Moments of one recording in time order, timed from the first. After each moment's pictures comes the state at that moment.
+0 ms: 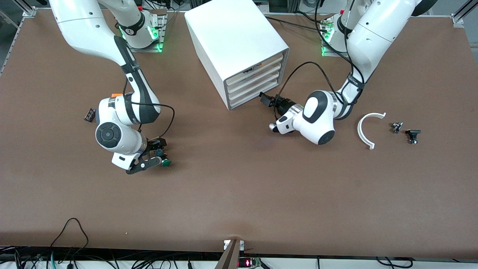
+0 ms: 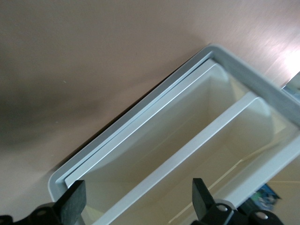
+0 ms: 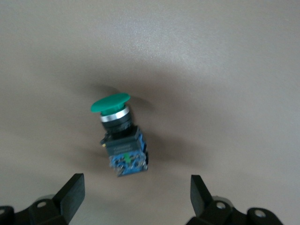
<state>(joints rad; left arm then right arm) -0.15 0.68 -0.33 -1.84 -0.73 1.80 0.05 0.32 0.64 -0.08 -1.68 0.04 2.21 -0.18</state>
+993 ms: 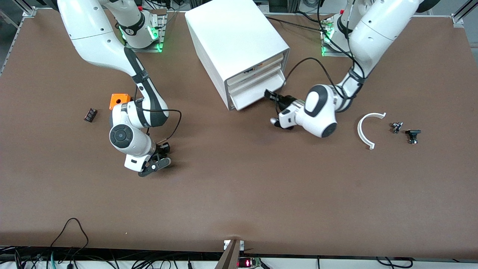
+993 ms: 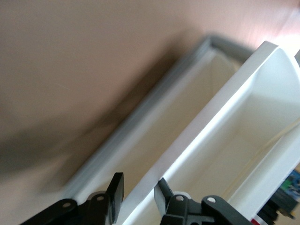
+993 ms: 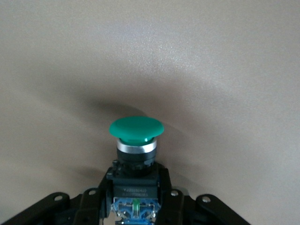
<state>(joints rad) -0.07 0.64 -0.36 -1.93 -0.74 1.90 0.24 0.32 0.71 -0.05 -1.68 0.04 2.35 -0.24</state>
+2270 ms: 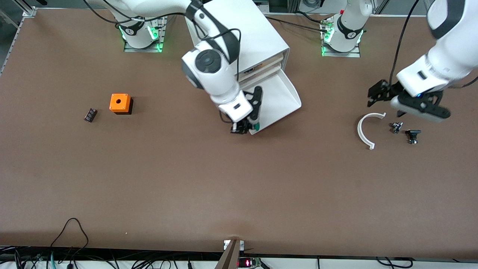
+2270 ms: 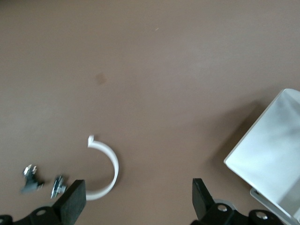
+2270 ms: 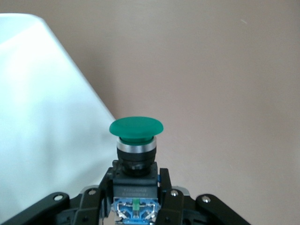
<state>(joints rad) 0.05 -0.06 -0.13 -1.82 -0.07 1.80 0.20 0.70 0.62 0.13 -1.43 -0.02 2.31 -0.71</state>
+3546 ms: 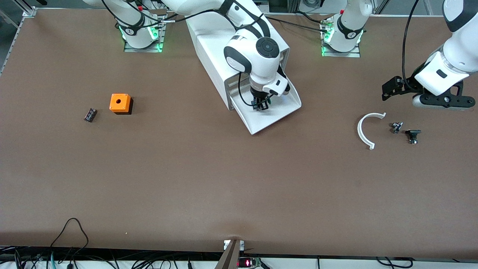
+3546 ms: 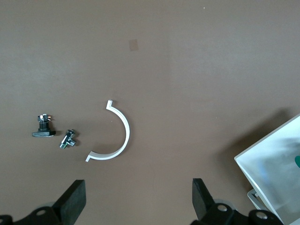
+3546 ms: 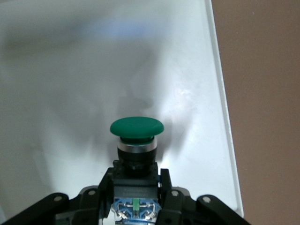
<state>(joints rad) 0.04 -0.05 -0.10 -1.81 -0.02 1.72 0.00 0.90 0.77 0.08 -1.30 -0.14 2.08 -0.82</state>
